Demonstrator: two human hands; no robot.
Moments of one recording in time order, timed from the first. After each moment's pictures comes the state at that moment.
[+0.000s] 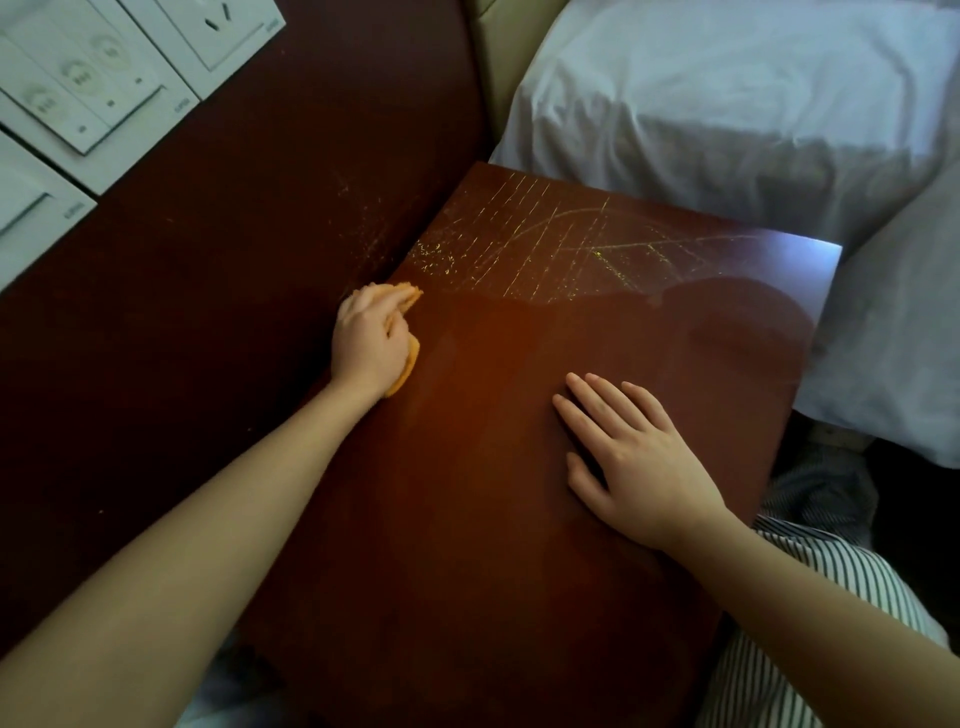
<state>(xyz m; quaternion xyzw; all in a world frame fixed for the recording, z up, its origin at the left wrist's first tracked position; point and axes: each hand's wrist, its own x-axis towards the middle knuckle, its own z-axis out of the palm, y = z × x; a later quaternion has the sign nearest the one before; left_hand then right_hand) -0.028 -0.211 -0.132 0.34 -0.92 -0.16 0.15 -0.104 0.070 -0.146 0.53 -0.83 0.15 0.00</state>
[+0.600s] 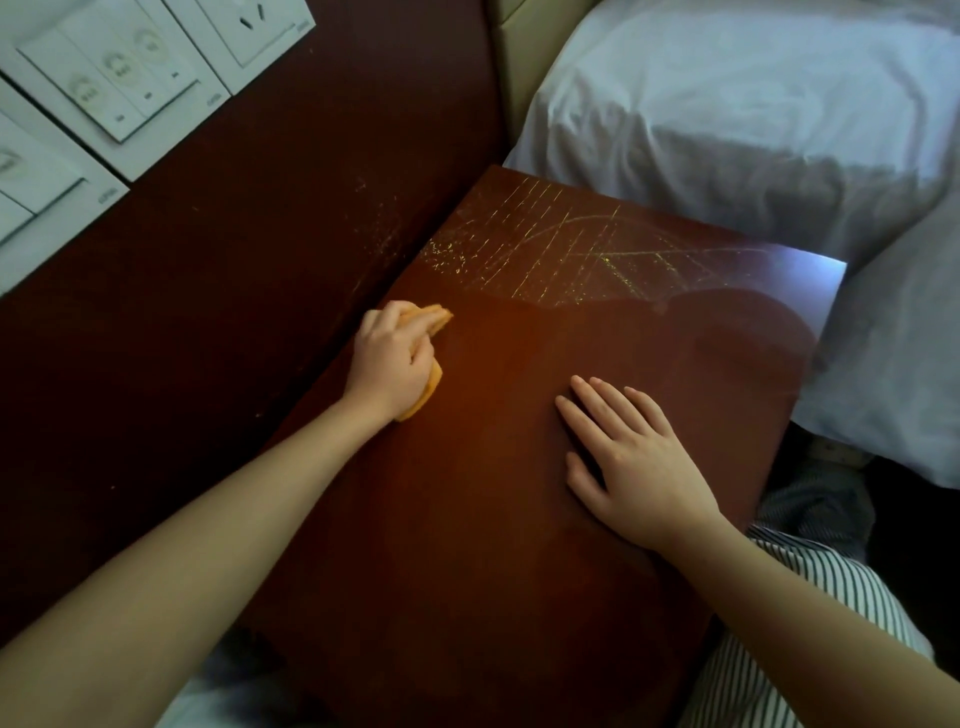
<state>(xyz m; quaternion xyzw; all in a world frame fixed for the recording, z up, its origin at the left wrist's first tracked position) -0.011 -0.188 -0.132 0.28 -0.94 -0.14 0.13 -0.102 0.070 -0.143 0.53 -0.84 0.14 0.00</state>
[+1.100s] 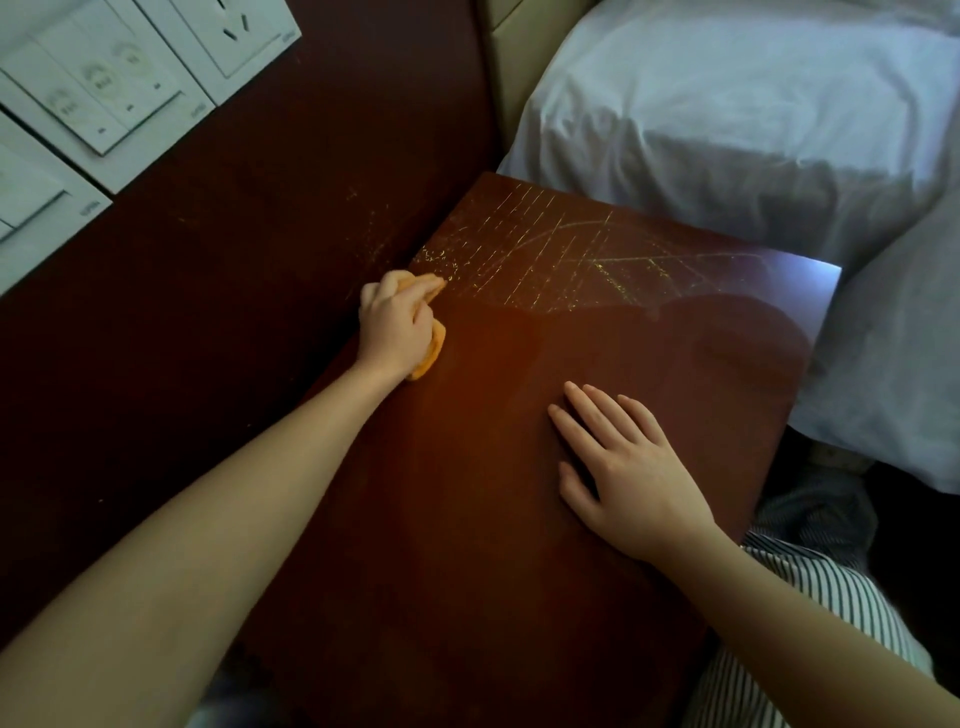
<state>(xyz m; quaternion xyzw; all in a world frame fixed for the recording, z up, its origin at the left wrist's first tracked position) -0.055 -0.205 -0.131 0.34 -0.91 -0.17 0.15 -0.103 0.070 -0.144 0.53 -0.84 0.15 0.00</state>
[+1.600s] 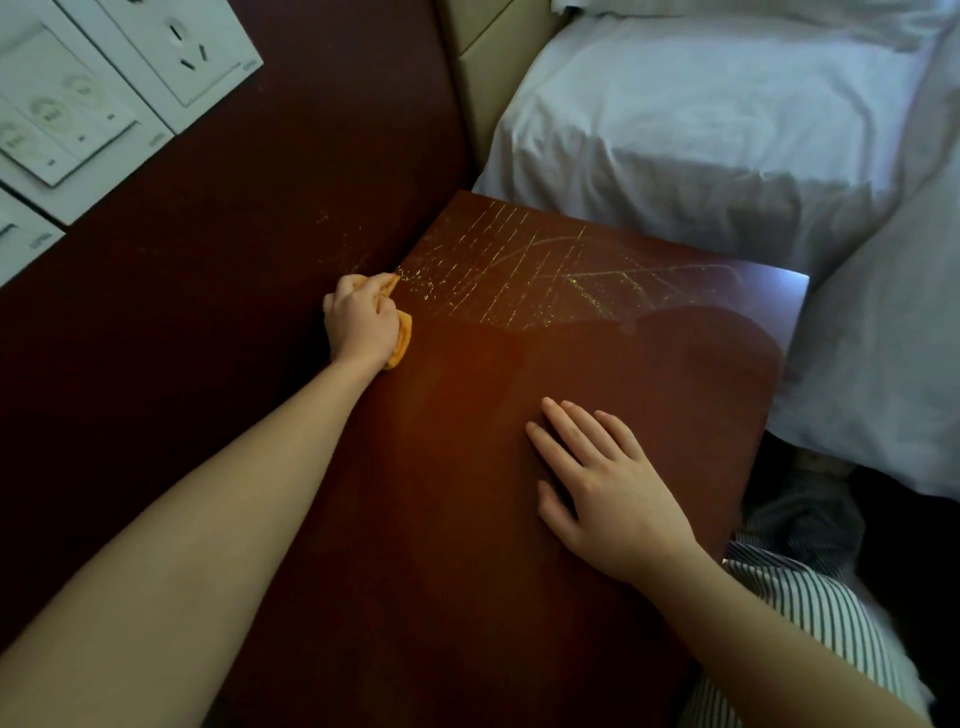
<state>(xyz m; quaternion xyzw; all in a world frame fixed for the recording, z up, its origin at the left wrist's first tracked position) -0.079 -0.222 -0.127 0.44 -0.86 -0.16 0.17 -0.103 0.070 -0.143 0.53 -0.84 0.14 -0.01</state>
